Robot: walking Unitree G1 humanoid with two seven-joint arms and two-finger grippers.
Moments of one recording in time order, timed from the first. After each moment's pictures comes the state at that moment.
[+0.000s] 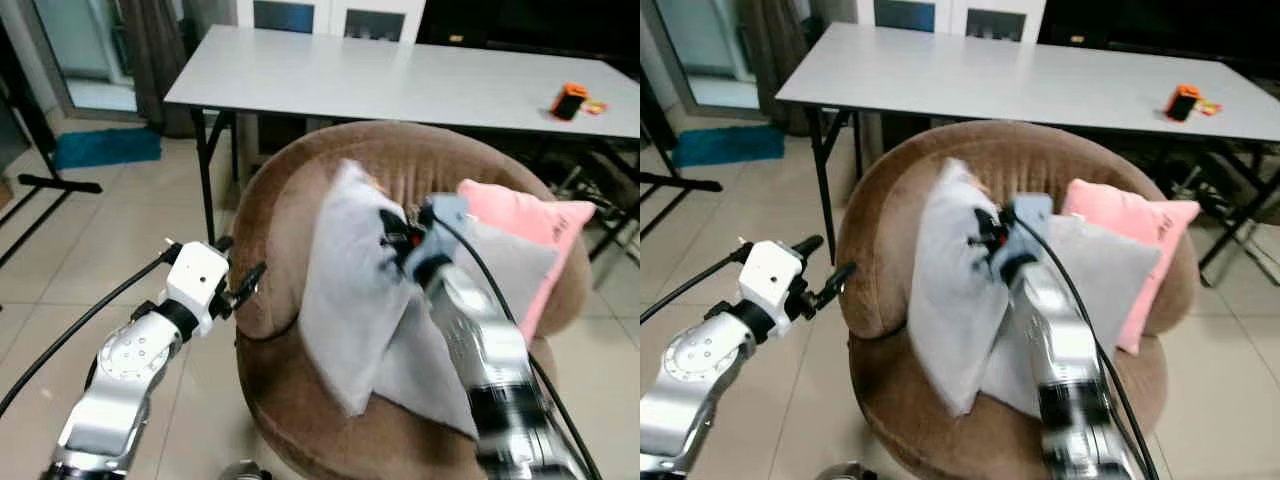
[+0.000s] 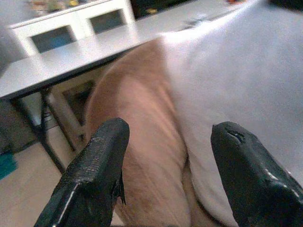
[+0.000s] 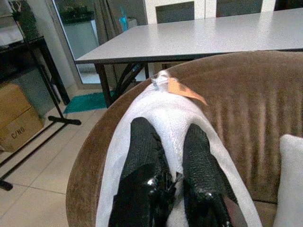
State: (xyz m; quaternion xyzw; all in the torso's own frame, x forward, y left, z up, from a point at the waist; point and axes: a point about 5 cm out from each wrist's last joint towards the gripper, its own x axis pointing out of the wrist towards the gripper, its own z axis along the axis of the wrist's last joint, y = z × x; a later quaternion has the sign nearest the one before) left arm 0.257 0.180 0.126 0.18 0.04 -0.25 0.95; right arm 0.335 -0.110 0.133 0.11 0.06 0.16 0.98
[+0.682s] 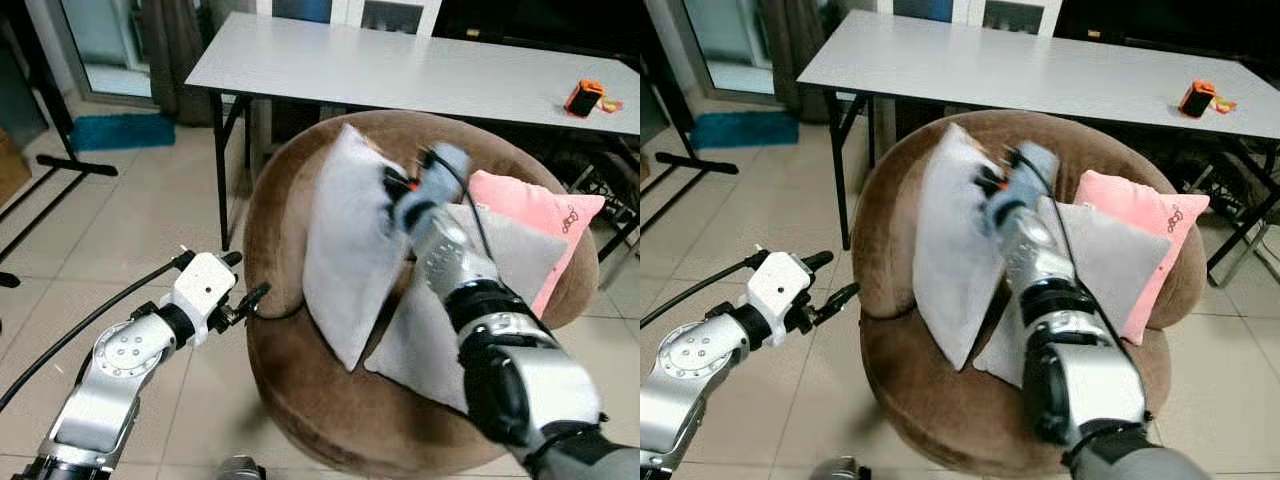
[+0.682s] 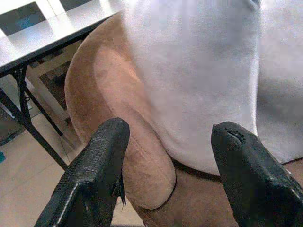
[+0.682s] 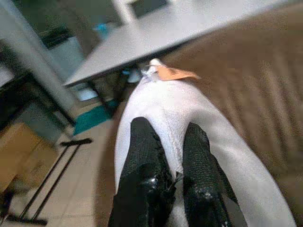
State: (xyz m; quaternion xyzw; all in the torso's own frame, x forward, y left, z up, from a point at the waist) left arm 0.257 0.183 0.119 0.21 0.07 -0.30 0.93; right arm 0.393 -0.122 0.137 0.26 0.10 0.04 0.96
